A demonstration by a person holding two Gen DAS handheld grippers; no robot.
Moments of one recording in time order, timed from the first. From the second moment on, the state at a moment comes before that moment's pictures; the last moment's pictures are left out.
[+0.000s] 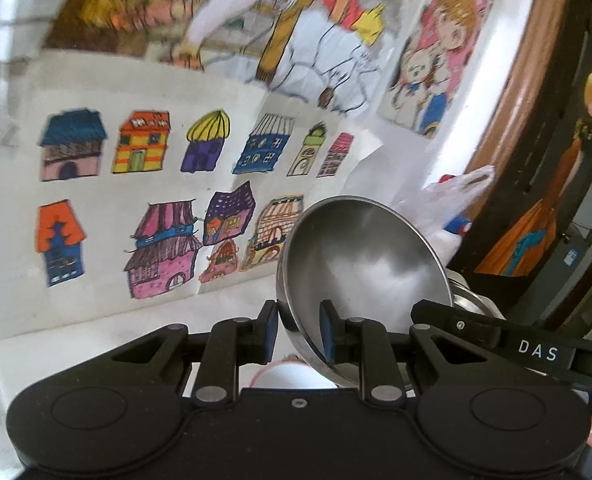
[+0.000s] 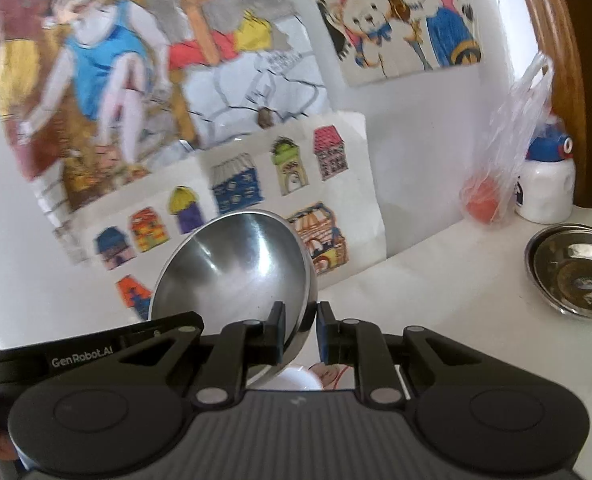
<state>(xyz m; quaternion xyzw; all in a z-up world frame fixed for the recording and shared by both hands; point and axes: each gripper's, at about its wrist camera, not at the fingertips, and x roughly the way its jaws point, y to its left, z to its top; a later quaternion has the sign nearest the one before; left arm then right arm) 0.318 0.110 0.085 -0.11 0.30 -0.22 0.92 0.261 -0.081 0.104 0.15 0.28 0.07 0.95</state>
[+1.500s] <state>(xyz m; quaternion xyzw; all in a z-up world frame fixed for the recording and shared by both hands) 0.116 0.103 0.018 -0.05 0.44 -0.22 0.87 0.068 -0.095 0.045 0.12 0.42 0.12 0.89</state>
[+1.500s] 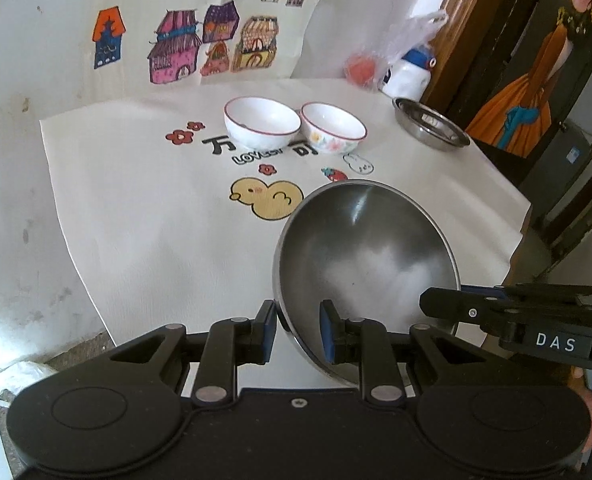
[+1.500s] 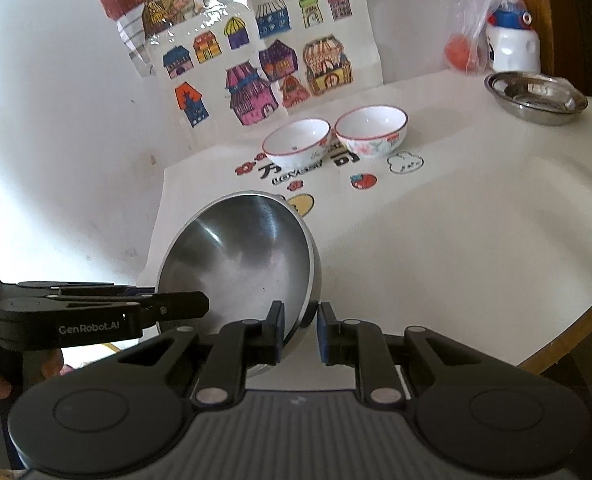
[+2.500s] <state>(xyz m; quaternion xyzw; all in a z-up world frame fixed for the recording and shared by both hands) 0.138 0.113 0.015 -0.06 0.43 -0.21 0.88 0.087 -0.120 0.034 0.14 0.41 0.13 0.89</state>
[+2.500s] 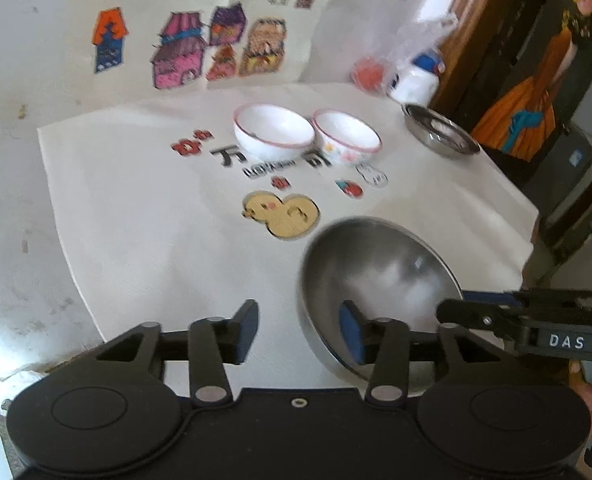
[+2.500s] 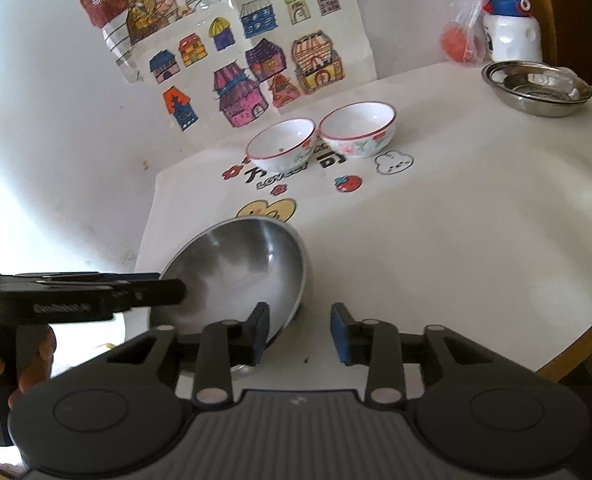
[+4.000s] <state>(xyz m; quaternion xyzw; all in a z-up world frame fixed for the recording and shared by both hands) 0.353 0.104 -0.011 -0.06 0.42 -0.19 0.89 0.272 -0.100 0.006 0.27 0.42 0.10 0.86</state>
